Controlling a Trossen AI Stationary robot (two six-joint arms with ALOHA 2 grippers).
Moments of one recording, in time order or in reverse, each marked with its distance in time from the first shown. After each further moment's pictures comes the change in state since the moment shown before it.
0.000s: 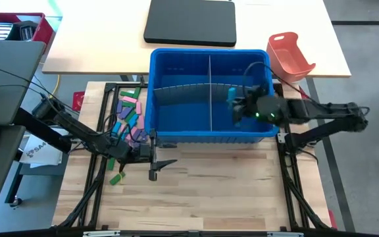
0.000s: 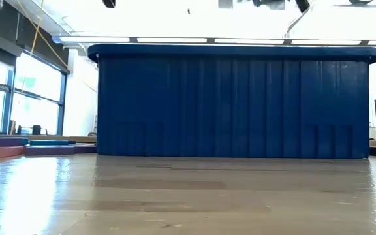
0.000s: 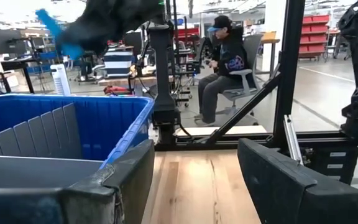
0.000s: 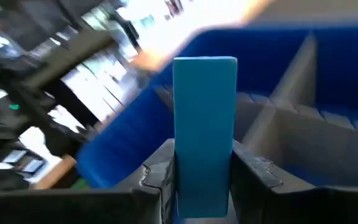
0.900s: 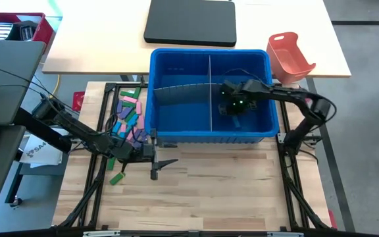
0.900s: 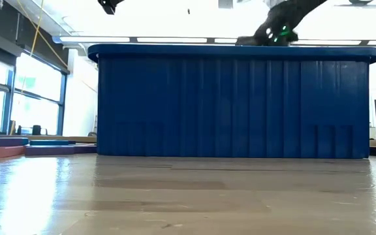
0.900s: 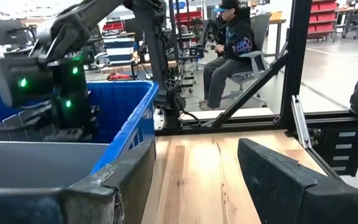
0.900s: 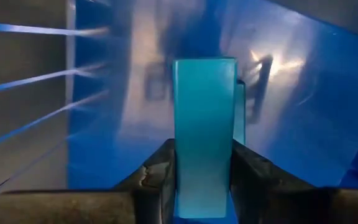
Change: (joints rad) left arm 0.014 0.000 0.000 -0.076 -0.002 -0.003; right arm -0.580 0.552 -0.001 -0.416 -0.628 0.088
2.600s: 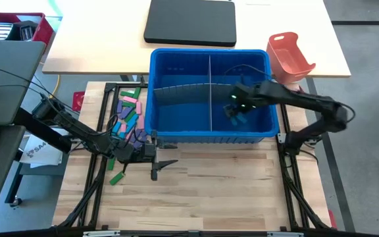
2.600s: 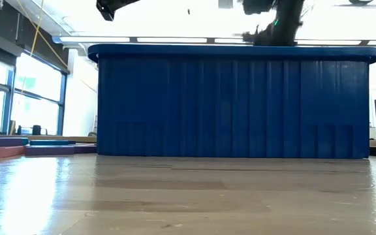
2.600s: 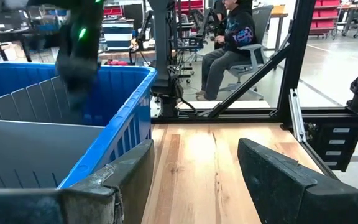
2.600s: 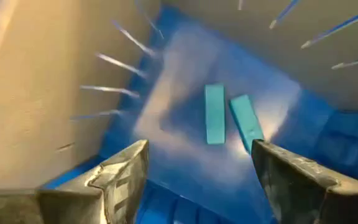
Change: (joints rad) left arm 0.000 0.000 0.000 -0.050 0.001 -0.076; right arm 0.203 -0.241 0.127 -0.156 0.210 -0.076
